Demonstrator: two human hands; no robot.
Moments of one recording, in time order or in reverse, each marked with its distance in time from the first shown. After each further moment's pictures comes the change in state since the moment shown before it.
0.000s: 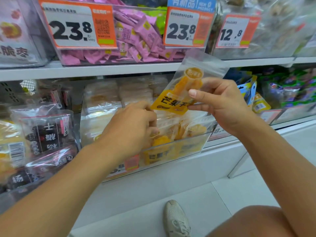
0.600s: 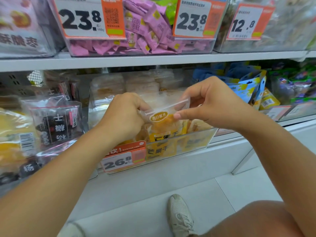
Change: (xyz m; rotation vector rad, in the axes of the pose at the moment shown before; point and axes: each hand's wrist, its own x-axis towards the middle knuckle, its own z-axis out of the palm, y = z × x) left_hand 0.002 -0.019 -0.008 -0.273 0.058 -0.216; right_hand -0.008 -0.019 0.034 -0.610 -0.279 -0.004
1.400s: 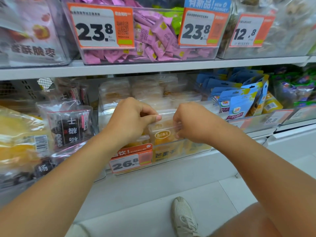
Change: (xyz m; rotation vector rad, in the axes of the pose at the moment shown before) left_hand -0.002 -0.006 0.000 -0.155 0.004 -0.001; right_hand 0.014 -0.018 0.044 -0.718 -0.206 0.230
